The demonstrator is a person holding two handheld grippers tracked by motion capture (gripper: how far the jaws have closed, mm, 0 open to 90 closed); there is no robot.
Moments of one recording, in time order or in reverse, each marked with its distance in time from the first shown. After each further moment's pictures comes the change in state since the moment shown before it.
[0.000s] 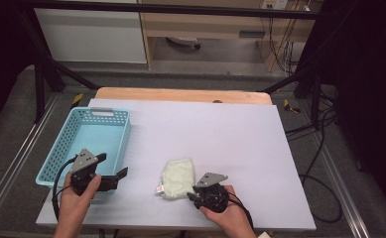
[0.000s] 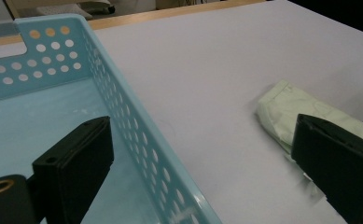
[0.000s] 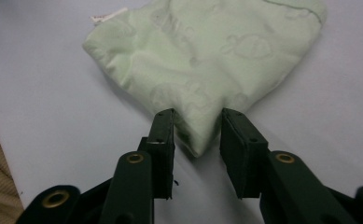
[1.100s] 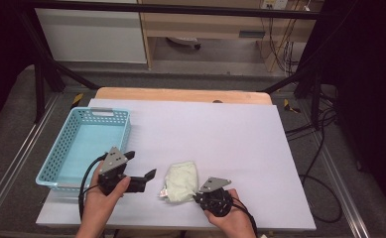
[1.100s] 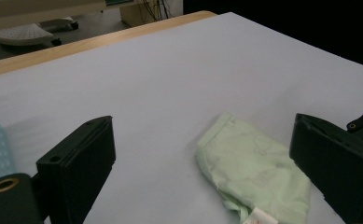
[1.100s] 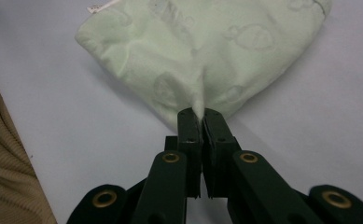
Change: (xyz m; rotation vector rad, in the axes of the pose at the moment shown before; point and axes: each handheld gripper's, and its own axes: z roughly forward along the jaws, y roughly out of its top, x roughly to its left) left arm -0.072 0.040 0.032 -0.019 -0.114 0.086; right arm 0.002 -0.012 -0.011 0.029 -0.004 -0.001
